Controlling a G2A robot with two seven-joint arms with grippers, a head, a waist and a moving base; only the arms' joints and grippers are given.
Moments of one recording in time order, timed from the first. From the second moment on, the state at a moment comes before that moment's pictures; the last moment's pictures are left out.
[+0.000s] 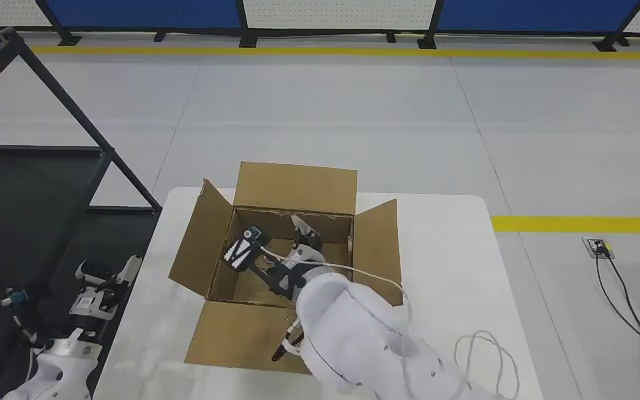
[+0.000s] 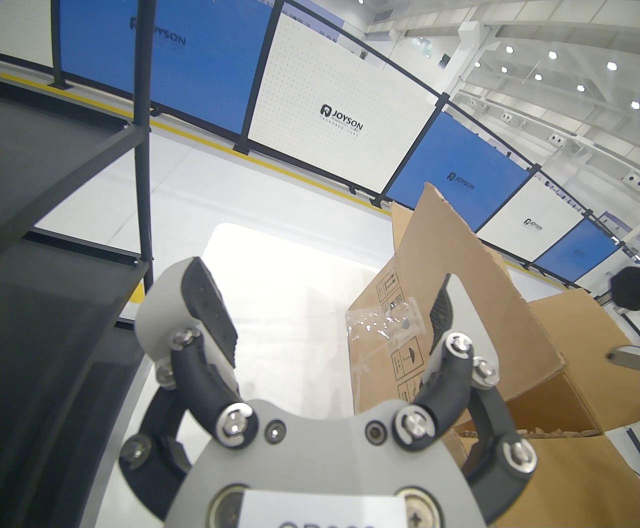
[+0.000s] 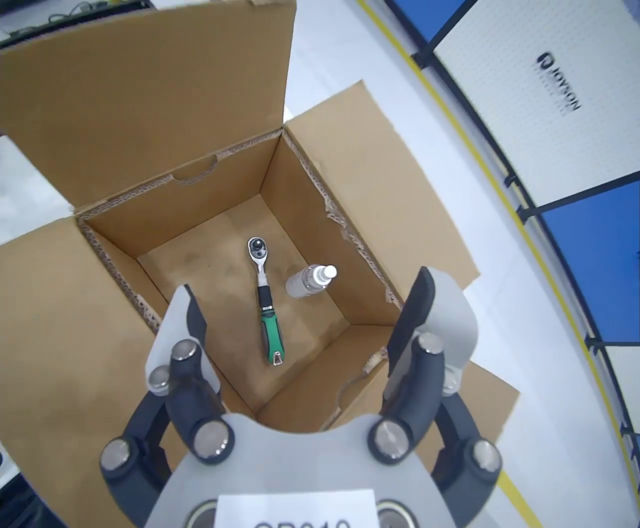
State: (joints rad) left arm 1.49 -1.11 -1.90 -1.72 0.62 -0.33 -0.05; right arm -0.63 -1.49 0.70 -1.91 -1.57 0.00 1.16
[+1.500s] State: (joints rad) left arm 1.46 -1.11 -1.70 -1.87 0.98 -0.36 -0.16; right arm -1.08 -1.40 1.59 -1.99 -0.72 -0.10 1.09
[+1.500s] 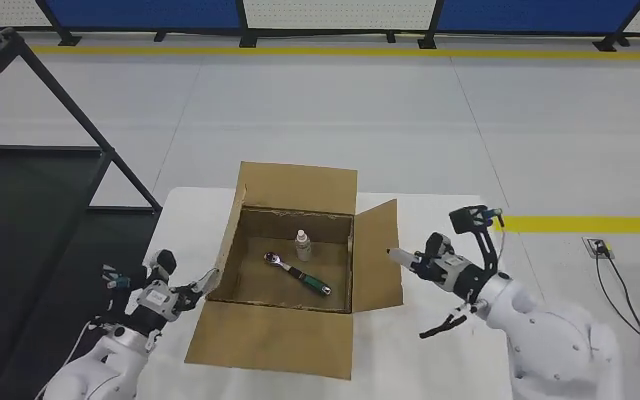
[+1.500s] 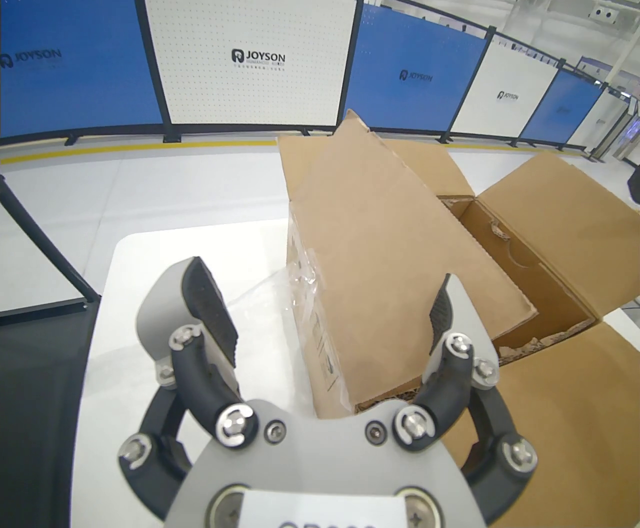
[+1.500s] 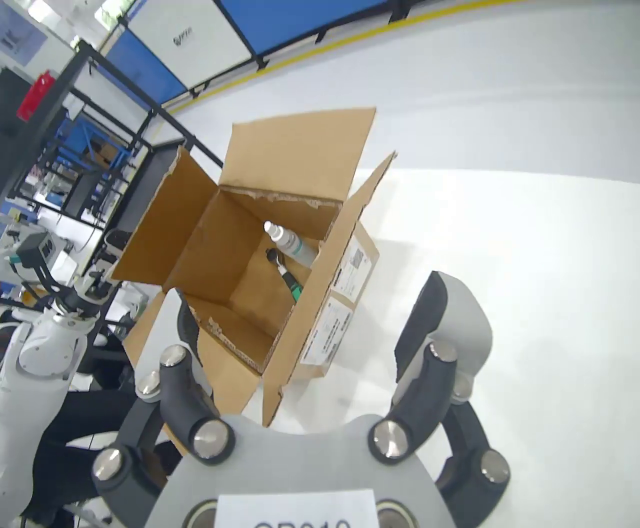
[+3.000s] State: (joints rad) left arm 1.39 -1.12 -1.56 -1.84 1.19 -0.27 -0.23; right arm -0.66 -1.43 1.07 -1.38 -0.39 -0.25 0.95
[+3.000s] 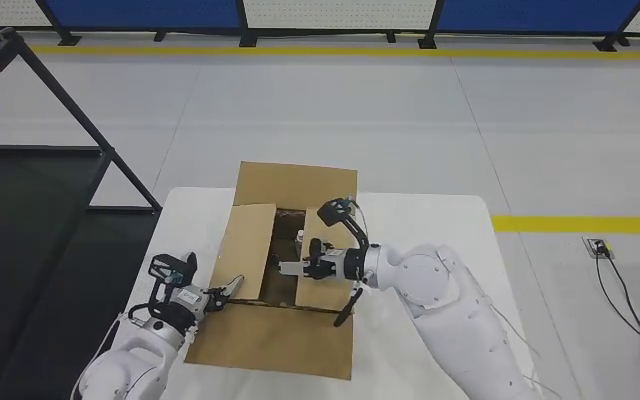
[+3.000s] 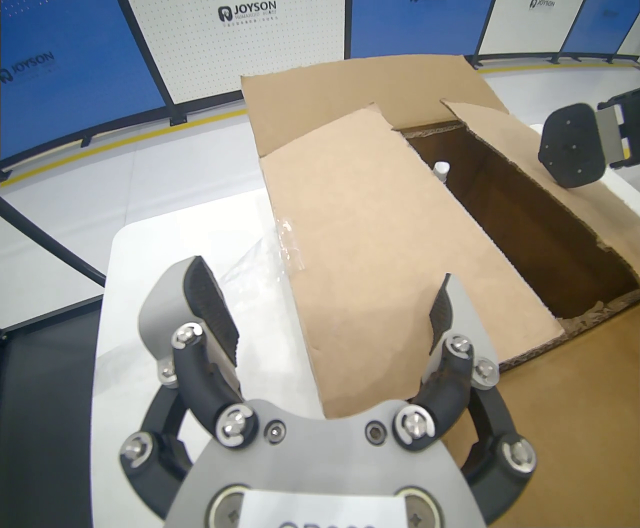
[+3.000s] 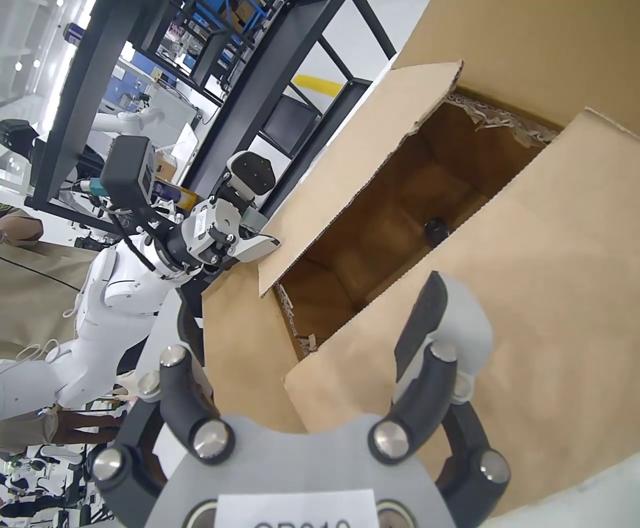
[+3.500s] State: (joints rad) left arm 1.36 -1.12 -1.53 -1.82 1.22 -0.23 -0.28; right arm -0.62 -1.44 1.00 -1.29 -0.45 -0.20 0.90
